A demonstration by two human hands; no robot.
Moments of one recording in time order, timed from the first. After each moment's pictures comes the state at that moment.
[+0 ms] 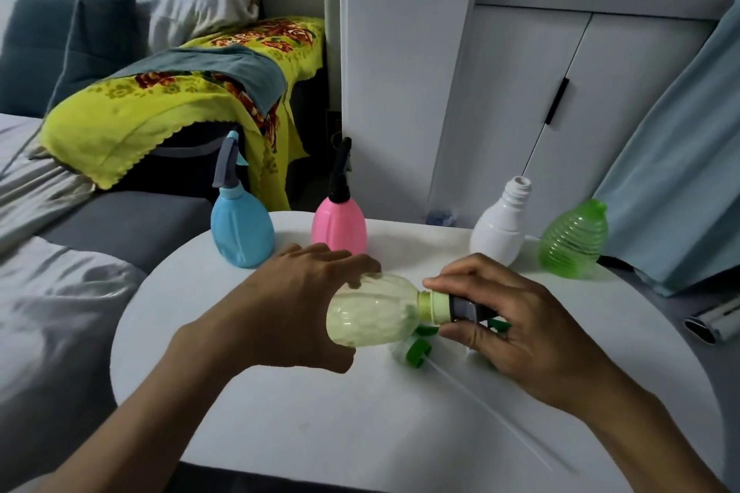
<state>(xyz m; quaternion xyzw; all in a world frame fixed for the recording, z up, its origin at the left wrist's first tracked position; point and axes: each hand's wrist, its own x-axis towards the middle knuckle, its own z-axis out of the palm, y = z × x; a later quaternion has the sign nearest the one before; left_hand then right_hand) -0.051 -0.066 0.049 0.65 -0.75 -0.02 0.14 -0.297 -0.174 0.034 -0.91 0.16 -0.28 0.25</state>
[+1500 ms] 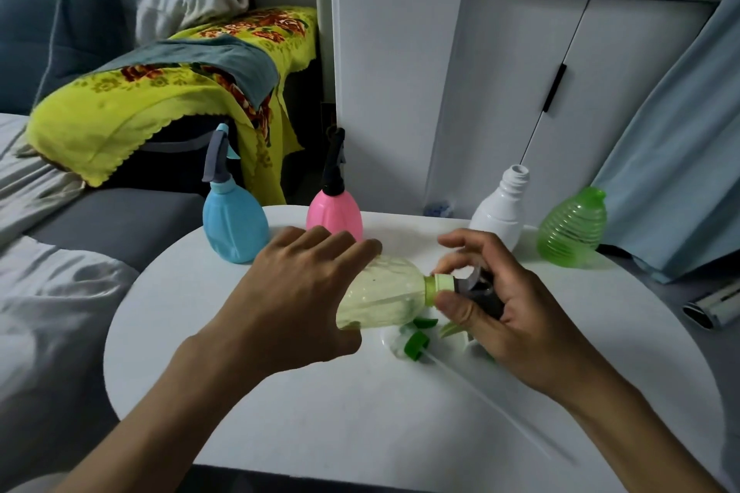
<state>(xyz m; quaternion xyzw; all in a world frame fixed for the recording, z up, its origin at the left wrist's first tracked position) -0.072 -0.067 0.056 0.67 -0.73 0.11 0.08 -0.289 -0.171 0.026 -0.81 0.22 -0.33 0.42</state>
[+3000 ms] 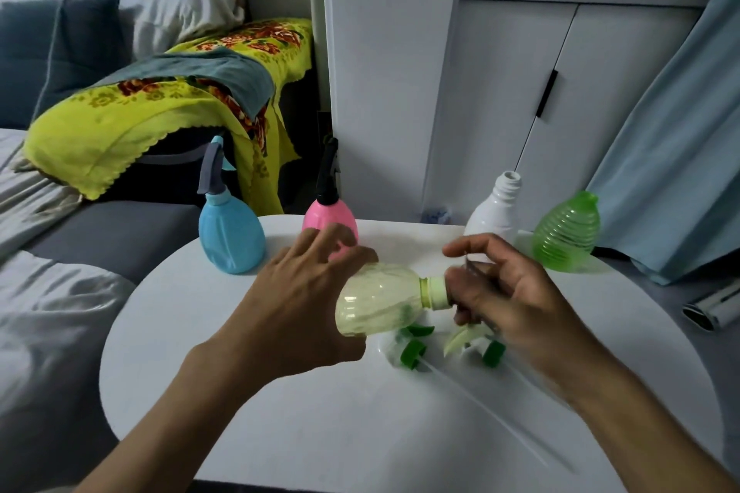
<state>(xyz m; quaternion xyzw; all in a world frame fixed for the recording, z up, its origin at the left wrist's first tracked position) -0.067 -0.076 0.039 0.68 -0.72 0.04 0.16 -0.291 -0.178 0.037 -0.68 0.26 -0.35 0.59</state>
